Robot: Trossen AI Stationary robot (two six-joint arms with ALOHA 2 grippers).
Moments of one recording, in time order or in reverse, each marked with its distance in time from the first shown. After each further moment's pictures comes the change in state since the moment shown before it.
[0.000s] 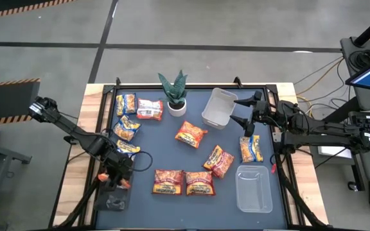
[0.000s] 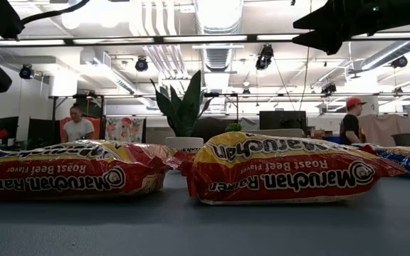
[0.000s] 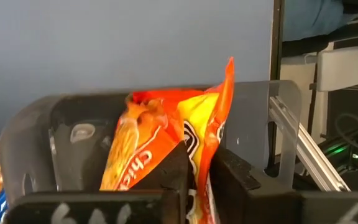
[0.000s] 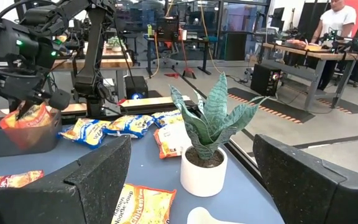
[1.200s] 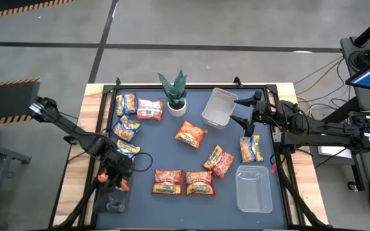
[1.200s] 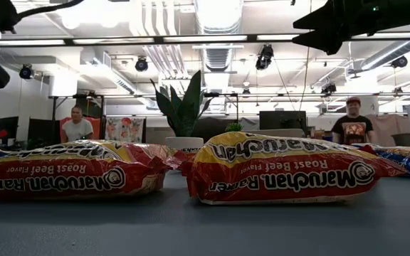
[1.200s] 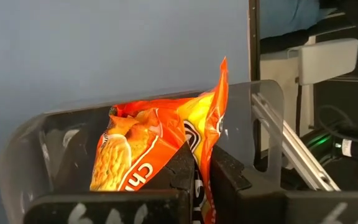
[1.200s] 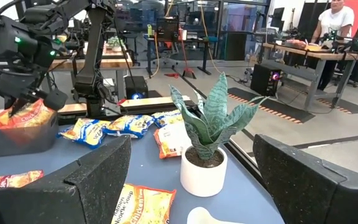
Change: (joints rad) left arm 0.000 -0.001 0.004 0.033 0.050 0.031; right arm 0.000 0.000 0.000 0.000 0.000 0.000
